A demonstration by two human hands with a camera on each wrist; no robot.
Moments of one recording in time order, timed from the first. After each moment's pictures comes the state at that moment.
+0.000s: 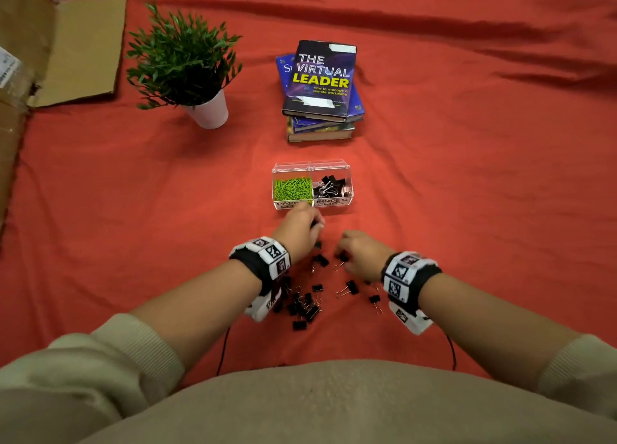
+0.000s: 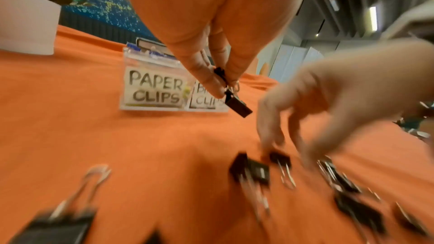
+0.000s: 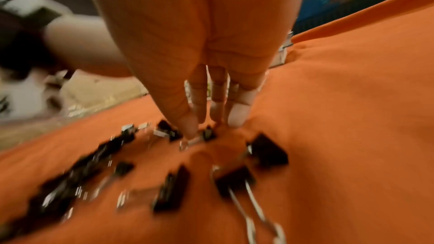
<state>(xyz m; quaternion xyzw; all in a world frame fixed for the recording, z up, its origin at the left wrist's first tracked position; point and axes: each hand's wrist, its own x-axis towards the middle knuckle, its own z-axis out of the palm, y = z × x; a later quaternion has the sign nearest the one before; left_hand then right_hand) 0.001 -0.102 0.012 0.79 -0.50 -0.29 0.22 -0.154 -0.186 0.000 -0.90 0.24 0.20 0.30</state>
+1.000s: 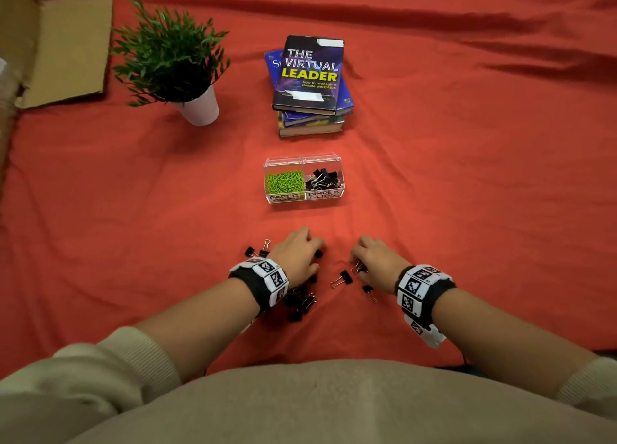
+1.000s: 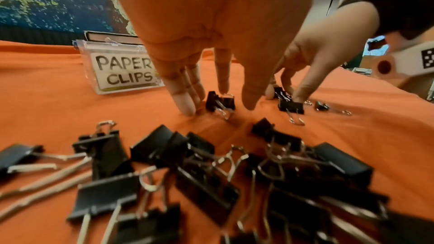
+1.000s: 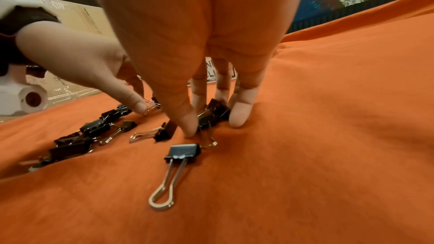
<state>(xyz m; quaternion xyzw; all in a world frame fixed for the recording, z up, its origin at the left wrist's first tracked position) -0.030 -0.063 -0.008 0.75 -0.60 -0.29 -0.03 -0.208 -0.176 -0.012 -0.90 0.27 0.22 0.25</state>
